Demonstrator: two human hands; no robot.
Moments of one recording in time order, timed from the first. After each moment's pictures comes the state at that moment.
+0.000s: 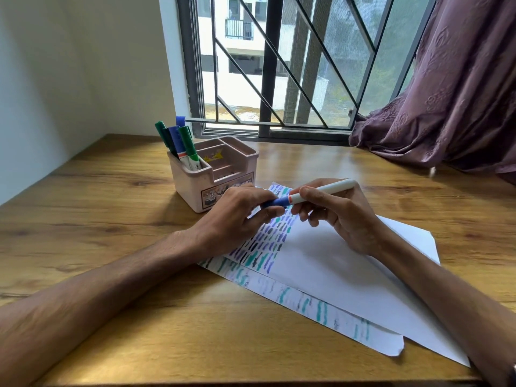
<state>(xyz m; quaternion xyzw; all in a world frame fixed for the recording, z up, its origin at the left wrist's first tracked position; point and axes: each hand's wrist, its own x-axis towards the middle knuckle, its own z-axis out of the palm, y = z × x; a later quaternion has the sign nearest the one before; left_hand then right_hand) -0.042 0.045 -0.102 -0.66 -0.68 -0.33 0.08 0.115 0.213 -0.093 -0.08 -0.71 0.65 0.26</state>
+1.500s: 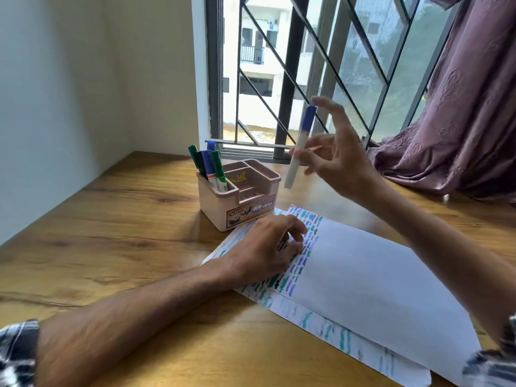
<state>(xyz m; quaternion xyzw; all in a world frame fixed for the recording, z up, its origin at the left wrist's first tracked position) -0.028 0.042 -0.106 -0.61 -0.71 -0.35 -0.01 0.045 0.211 -0.005 -0.01 -0.85 0.37 0.38</state>
